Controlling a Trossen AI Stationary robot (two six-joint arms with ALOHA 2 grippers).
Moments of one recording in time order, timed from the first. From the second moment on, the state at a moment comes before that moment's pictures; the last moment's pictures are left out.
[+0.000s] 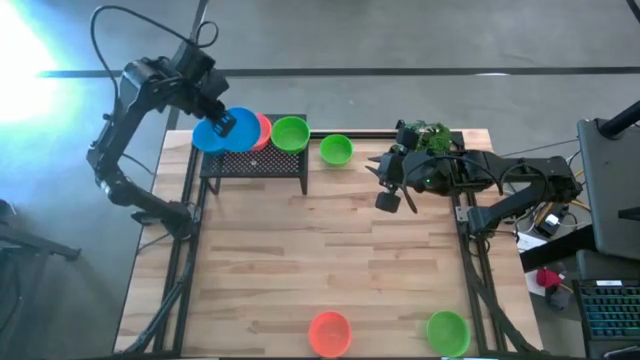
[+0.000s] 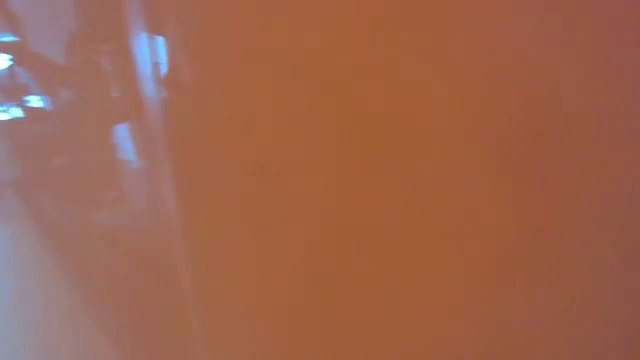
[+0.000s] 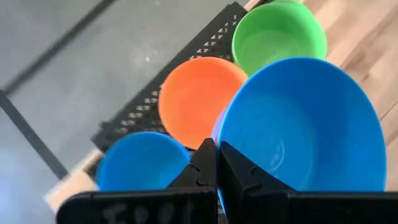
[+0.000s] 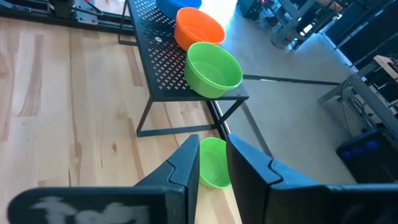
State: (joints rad) left arm 0.83 1.40 1.99 -1.57 -0.04 0.06; right arm 0.08 1.29 1.43 -0.75 0.57 -0.09
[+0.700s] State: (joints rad) left arm 0.85 1.36 1.93 -1.57 -0.26 0.41; right arm 0.08 1.29 1.43 -0.75 0.57 -0.09
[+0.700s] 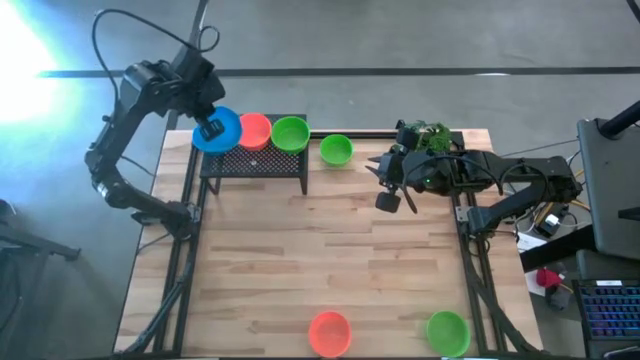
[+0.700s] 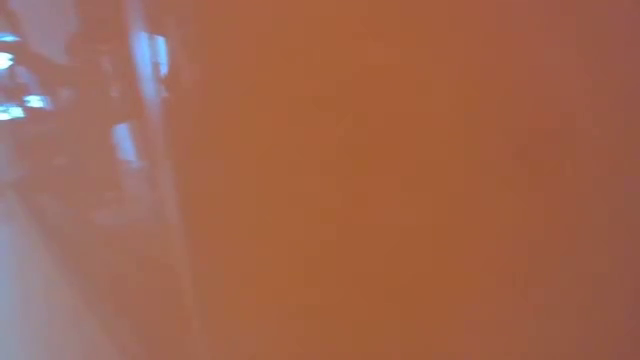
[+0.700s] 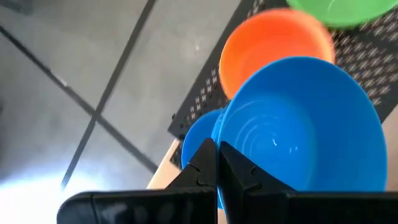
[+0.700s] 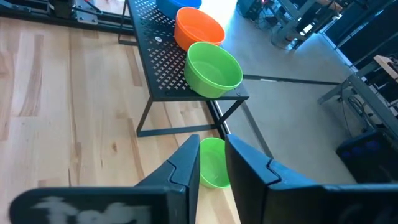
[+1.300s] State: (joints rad) left arm 0.96 1.36 1.79 -1.54 -0.34 0.28; right arm 0.08 1.29 1.43 -0.75 0.57 -0.10
